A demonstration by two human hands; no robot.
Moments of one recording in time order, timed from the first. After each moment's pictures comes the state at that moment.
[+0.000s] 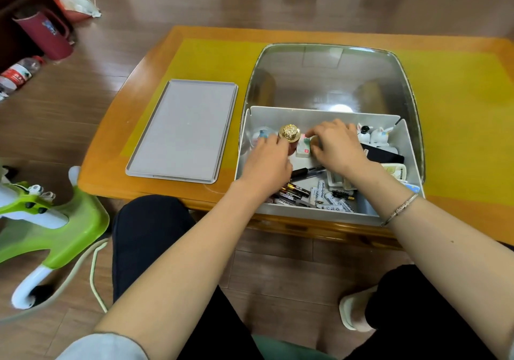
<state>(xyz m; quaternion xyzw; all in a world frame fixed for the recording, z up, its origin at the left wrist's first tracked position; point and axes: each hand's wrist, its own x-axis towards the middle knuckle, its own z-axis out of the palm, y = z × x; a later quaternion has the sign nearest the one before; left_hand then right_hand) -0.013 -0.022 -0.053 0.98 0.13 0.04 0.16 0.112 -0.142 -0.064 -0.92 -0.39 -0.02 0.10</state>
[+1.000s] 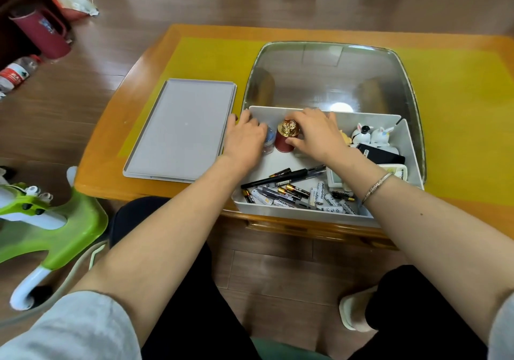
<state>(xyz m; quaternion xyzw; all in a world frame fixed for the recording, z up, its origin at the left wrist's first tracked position) 0.016 0.035 -0.061 0.99 0.12 0.04 -0.08 0.116 -0.104 -0.058 -0.90 -0.41 -0.01 0.11</state>
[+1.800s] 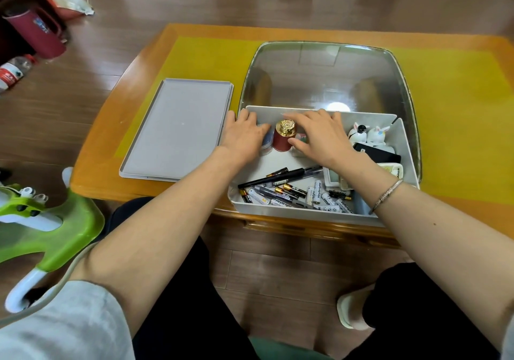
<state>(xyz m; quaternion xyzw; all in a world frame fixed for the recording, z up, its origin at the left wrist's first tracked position) 0.021 0.038 -0.058 0.99 0.09 -0.01 -0.13 0.114 -0.123 -0.059 -0.89 -0.44 -0.05 0.10</state>
